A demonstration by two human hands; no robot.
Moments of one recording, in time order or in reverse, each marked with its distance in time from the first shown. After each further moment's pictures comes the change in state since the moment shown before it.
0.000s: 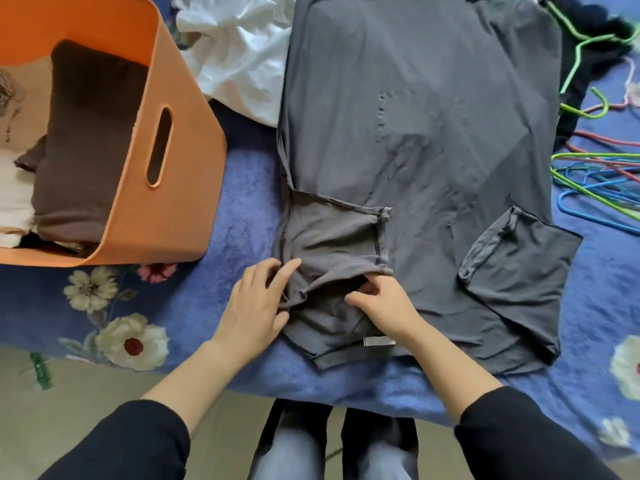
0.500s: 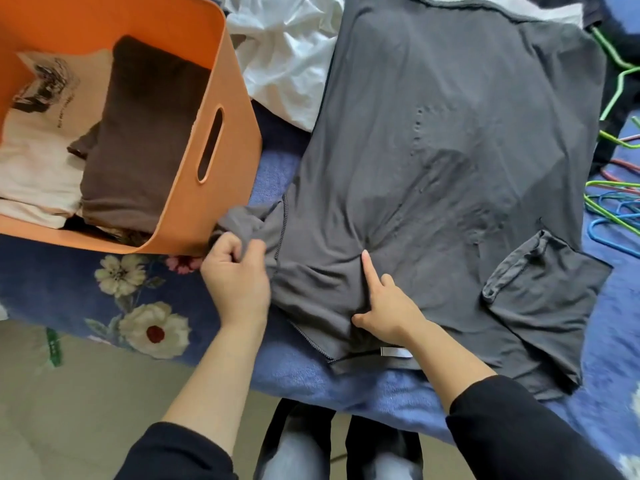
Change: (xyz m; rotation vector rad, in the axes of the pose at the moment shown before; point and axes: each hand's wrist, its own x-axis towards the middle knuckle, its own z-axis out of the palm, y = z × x) left_hand 0.027 0.015 -0.057 -1.072 0.915 -0.656; right_hand 0.014 -0.013 0.016 -0.719 -0.150 -0.084
